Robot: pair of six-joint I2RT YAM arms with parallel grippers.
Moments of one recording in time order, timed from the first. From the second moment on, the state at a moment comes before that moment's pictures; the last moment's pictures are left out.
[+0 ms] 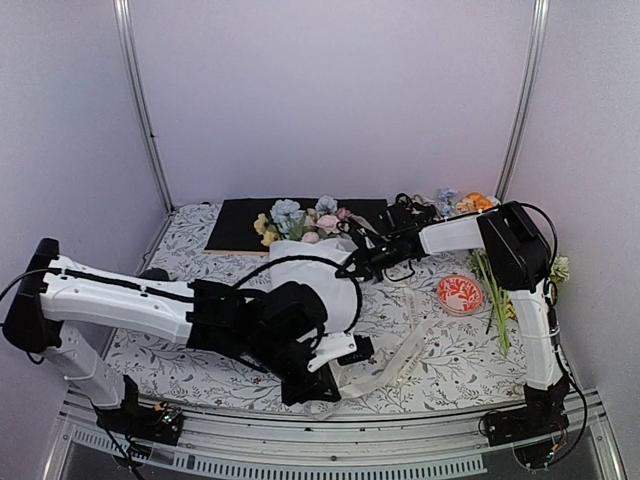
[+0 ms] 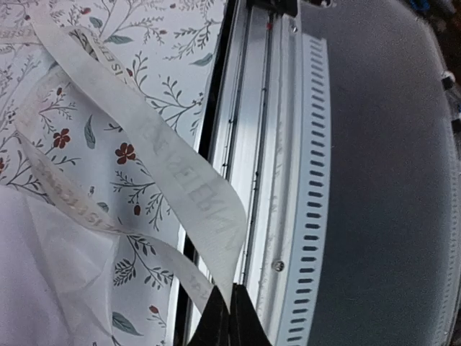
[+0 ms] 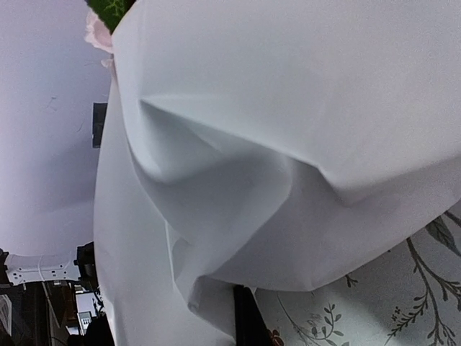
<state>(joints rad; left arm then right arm) -1.32 1.61 1.10 -0.45 0.28 -0.06 0.54 2.31 1.58 -0.12 -0.86 0.62</state>
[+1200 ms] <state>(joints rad) -0.69 1.31 0.49 -0.25 0.12 -0.77 0.47 2.24 1.66 -0.23 -0.92 0.73</state>
